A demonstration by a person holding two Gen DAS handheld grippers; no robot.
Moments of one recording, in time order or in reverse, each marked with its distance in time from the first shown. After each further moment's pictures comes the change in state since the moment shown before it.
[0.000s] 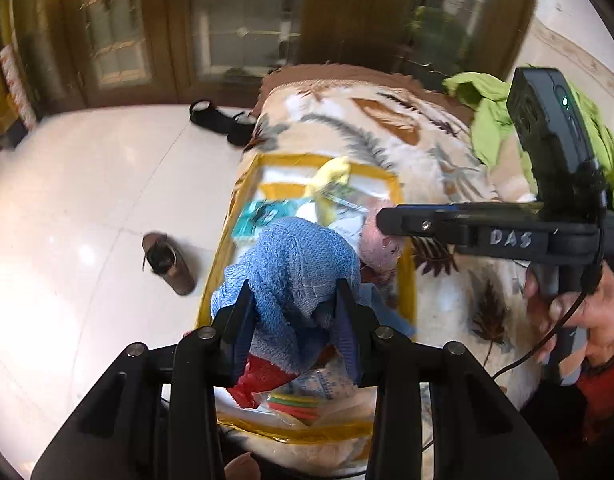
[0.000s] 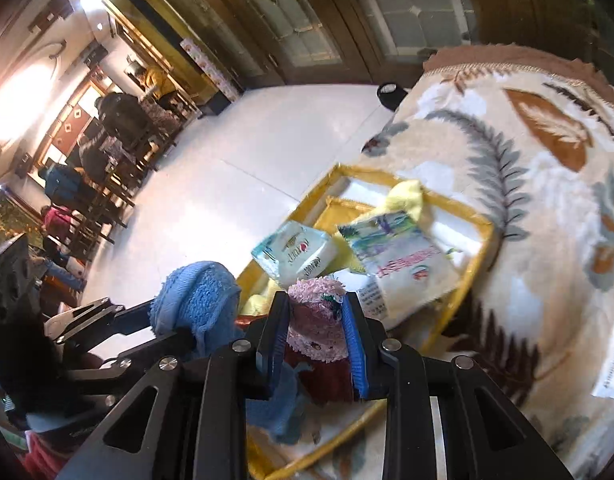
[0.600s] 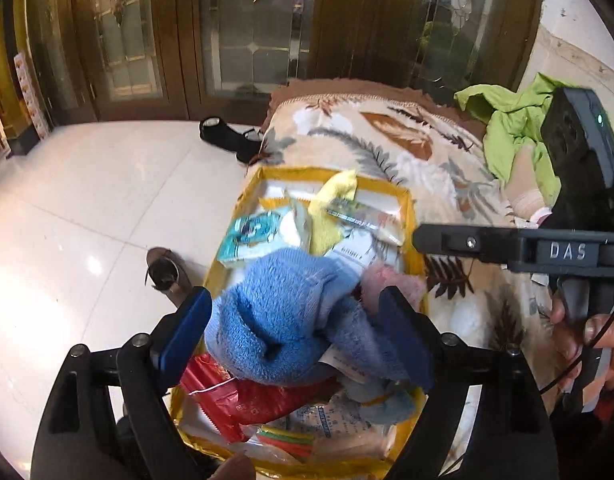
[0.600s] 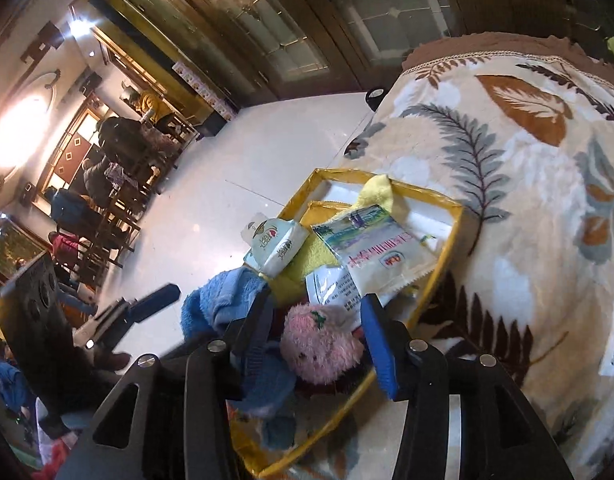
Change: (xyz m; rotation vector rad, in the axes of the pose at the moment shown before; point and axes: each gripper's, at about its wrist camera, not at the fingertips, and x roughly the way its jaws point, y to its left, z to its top) left arm 0.011 -0.014 -0.001 0.004 -0.101 0.054; right arm -0.027 -0.034 -0.017 0.085 -0.069 0.047
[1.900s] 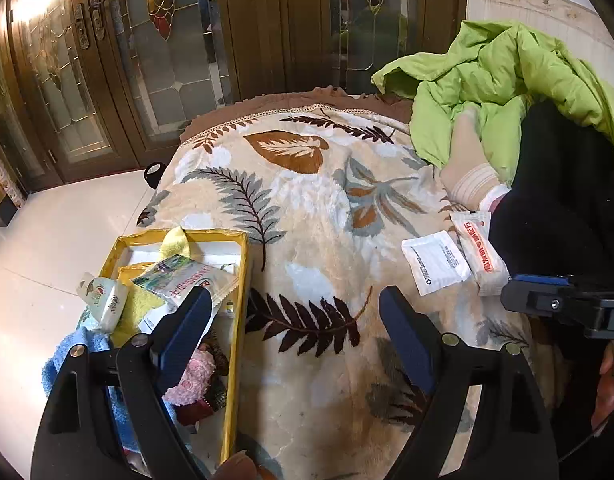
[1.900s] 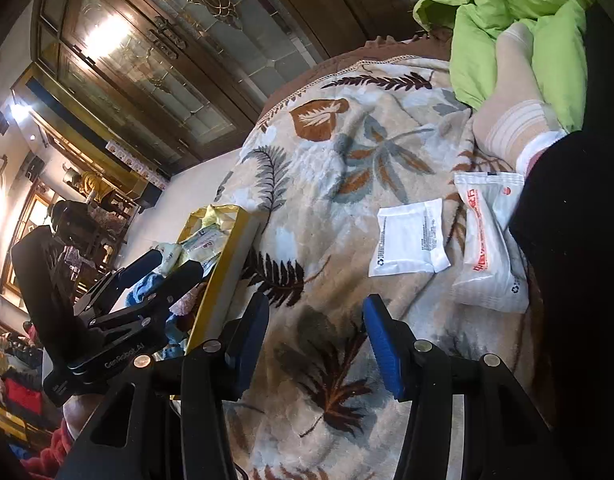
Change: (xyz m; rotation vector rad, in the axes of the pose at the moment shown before) left arm 0.030 -0.178 0.023 0.199 -0.047 -0.018; right arm -0.162 -0.140 -0.087 0.261 -0.166 -0.177
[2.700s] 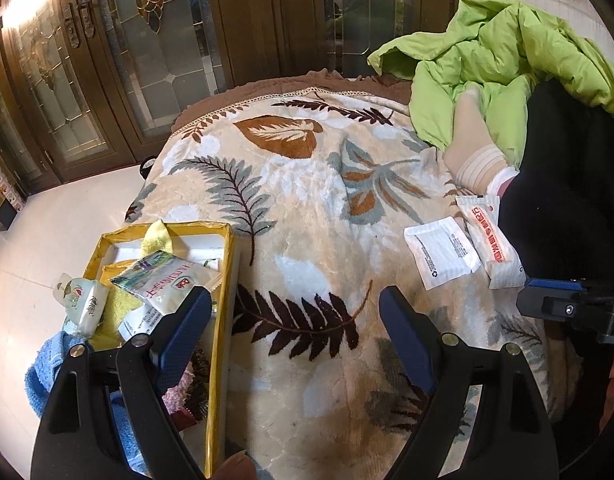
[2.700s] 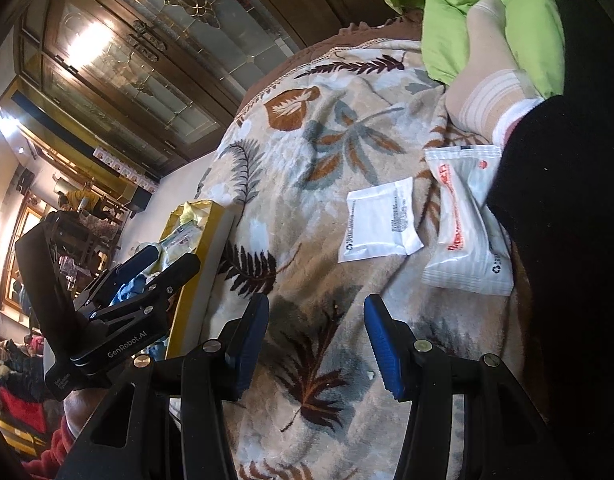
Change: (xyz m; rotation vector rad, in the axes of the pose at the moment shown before) left arm 0.025 -0.014 -0.003 0.033 0.039 0.014; right arm 0.007 -0.026 -0.008 0.063 0.022 -0.028
